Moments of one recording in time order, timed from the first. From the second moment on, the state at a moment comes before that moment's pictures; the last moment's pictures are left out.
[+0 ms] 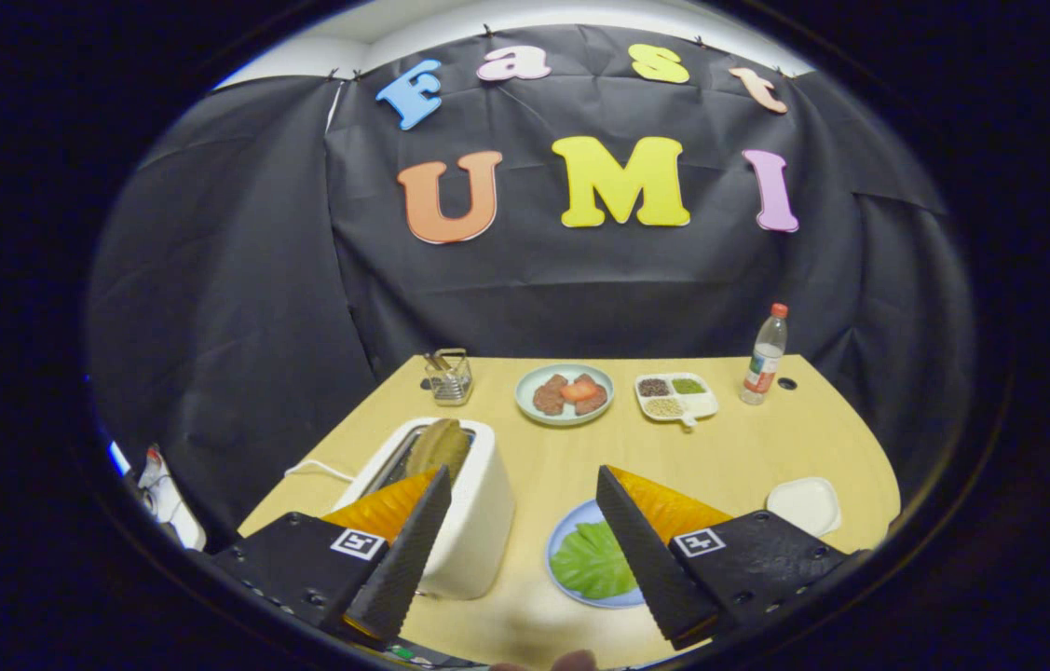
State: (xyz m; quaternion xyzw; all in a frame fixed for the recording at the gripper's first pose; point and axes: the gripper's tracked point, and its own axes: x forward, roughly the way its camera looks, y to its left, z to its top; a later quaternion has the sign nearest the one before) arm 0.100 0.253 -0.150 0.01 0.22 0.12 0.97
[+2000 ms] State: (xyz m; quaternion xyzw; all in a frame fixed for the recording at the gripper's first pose) arm 0.139 0.281 -0.104 0.09 0.23 0.09 0.96
